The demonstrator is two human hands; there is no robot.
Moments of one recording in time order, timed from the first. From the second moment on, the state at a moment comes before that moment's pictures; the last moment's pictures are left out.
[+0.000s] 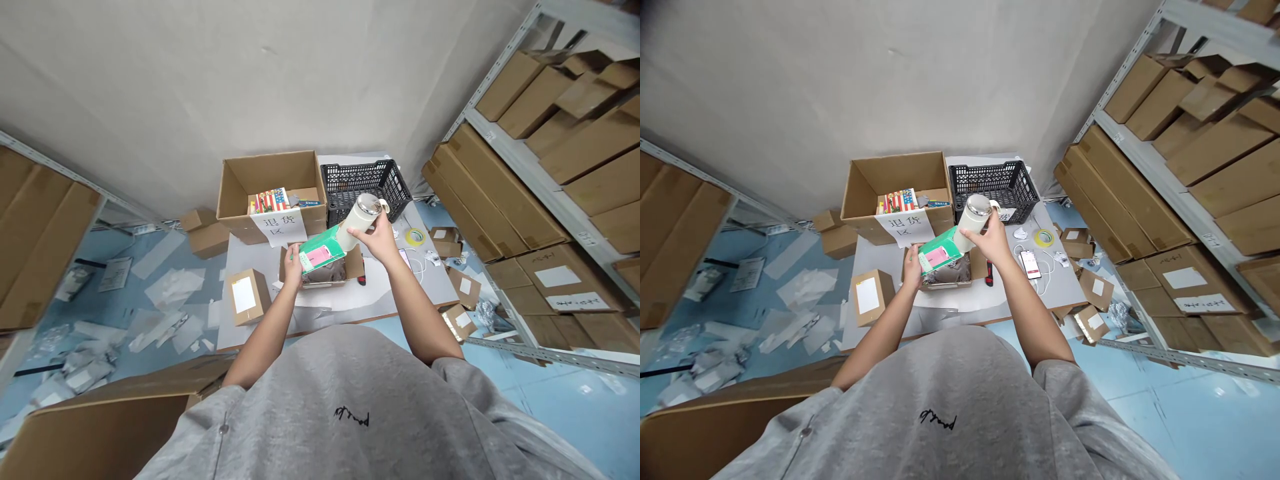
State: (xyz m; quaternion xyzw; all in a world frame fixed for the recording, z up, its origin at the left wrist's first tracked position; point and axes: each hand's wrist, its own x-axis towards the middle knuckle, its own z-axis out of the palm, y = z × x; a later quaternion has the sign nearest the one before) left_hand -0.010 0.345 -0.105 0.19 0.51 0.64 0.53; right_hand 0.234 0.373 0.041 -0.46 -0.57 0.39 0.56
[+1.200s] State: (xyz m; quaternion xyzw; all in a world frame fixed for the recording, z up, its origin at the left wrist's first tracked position) left_hand 0.018 0.353 -0.105 0.05 0.50 0.56 0.66; right_hand 0.199 0.356 0.016 -0.45 -0.57 0.44 0.53
